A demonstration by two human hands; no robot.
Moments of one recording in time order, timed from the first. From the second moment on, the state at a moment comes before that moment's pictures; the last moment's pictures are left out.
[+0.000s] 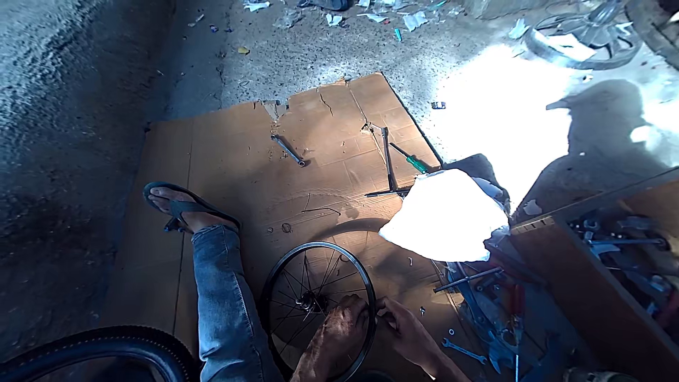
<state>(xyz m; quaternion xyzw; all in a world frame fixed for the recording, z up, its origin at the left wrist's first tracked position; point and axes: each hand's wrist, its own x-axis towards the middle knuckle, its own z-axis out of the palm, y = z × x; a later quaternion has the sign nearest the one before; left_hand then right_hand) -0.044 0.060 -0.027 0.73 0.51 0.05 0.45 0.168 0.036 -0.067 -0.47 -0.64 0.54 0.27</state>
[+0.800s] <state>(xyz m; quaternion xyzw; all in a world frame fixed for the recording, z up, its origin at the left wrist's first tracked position) -0.050 -0.015 -0.016 0.39 0.77 0.14 0.48 0.158 0.037 -0.066 -0.53 -0.49 0.59 0.37</state>
